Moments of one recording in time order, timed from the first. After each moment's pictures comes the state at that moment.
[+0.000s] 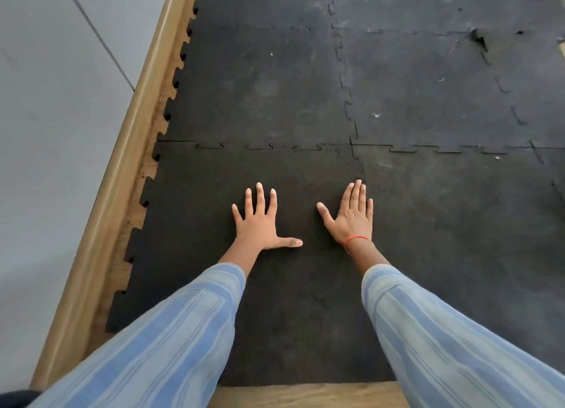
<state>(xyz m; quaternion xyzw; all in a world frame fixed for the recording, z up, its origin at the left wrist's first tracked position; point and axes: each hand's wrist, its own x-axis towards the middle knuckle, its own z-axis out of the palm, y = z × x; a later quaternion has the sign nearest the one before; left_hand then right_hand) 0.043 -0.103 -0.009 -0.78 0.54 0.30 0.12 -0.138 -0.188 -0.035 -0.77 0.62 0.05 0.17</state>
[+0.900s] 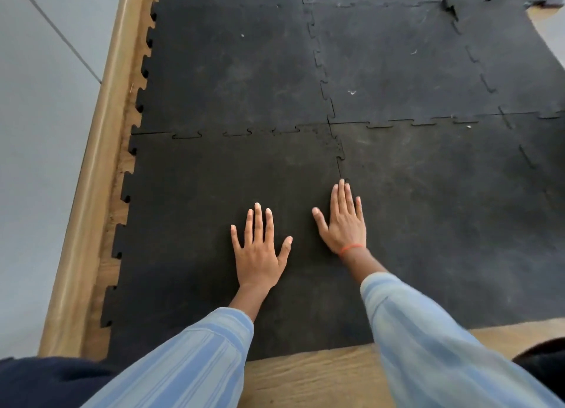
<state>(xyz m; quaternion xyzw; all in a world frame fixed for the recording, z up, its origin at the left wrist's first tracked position) -0.026 -0.019 -0.042 -0.82 0.56 0.10 -0.04 -0.178 -0.138 -0.036 -0.80 0.59 0.02 0.14</state>
